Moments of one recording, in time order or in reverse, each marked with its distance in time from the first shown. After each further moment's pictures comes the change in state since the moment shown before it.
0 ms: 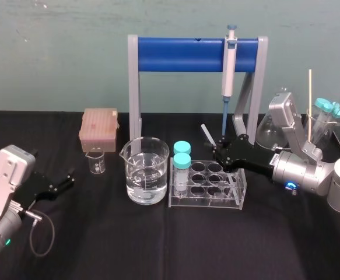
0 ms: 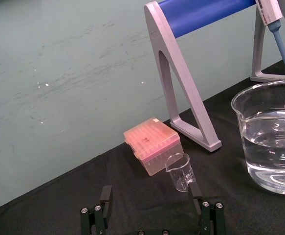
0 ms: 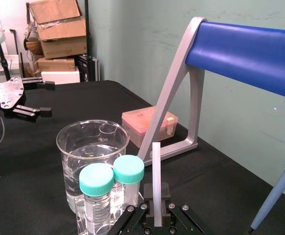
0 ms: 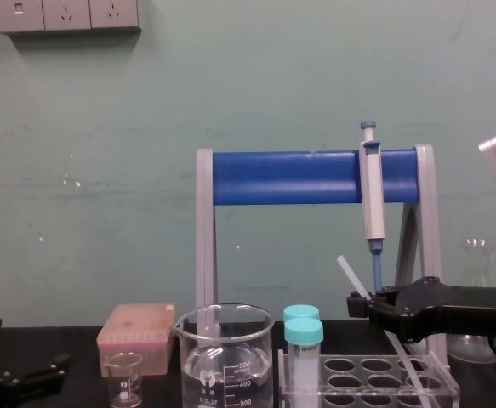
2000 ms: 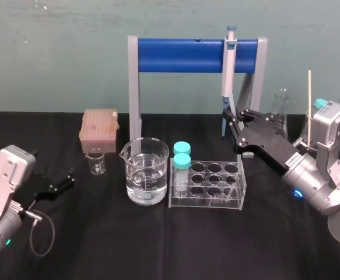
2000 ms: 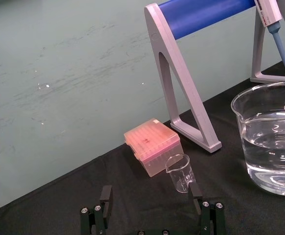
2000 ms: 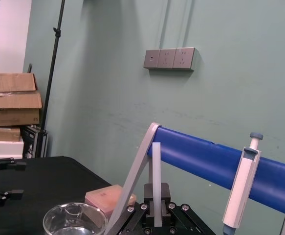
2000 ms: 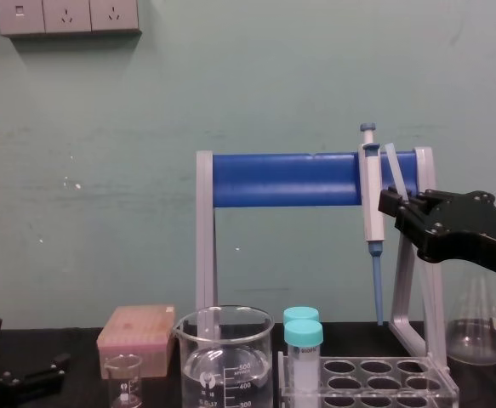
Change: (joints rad) left arm 0.000 0.000 0.000 0.000 0.000 0.000 0.000; right arm -0.317 0.018 0.188 -0.447 -0.030 -0.196 -0.292
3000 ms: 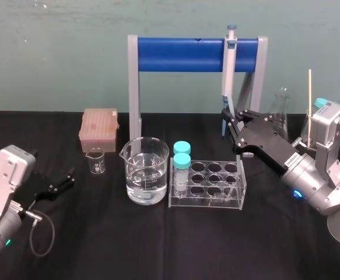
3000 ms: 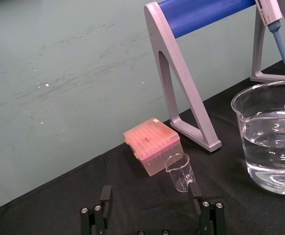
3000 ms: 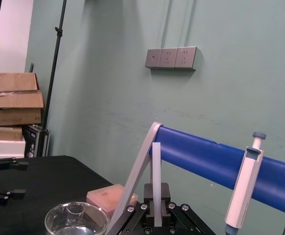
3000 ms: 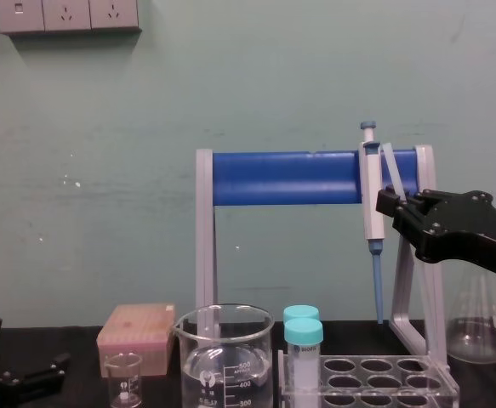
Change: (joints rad) left arm 0.000 0.000 0.000 0.000 0.000 0.000 0.000; right arm 0.001 0.002 -0.005 -0.002 0.000 0.000 0.002
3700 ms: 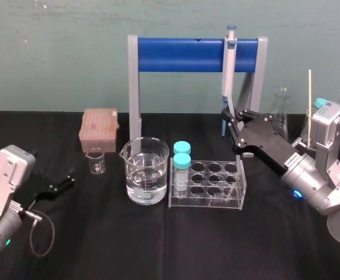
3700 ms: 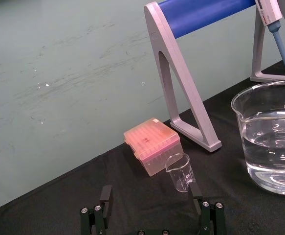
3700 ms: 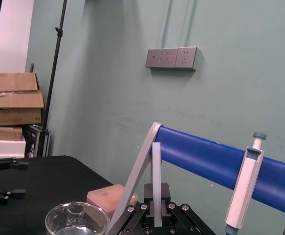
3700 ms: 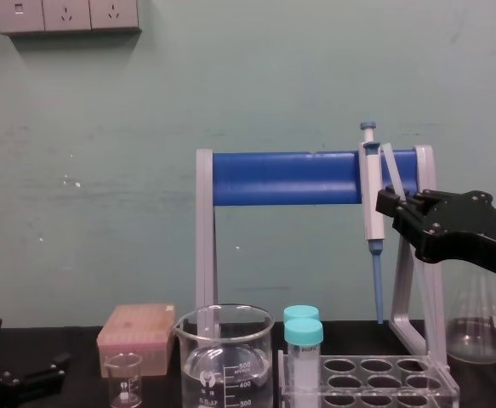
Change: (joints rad) left arm 0.000 0.000 0.000 0.000 0.000 0.000 0.000; right arm 0.000 0.000 0.000 0.000 0.000 0.000 0.001
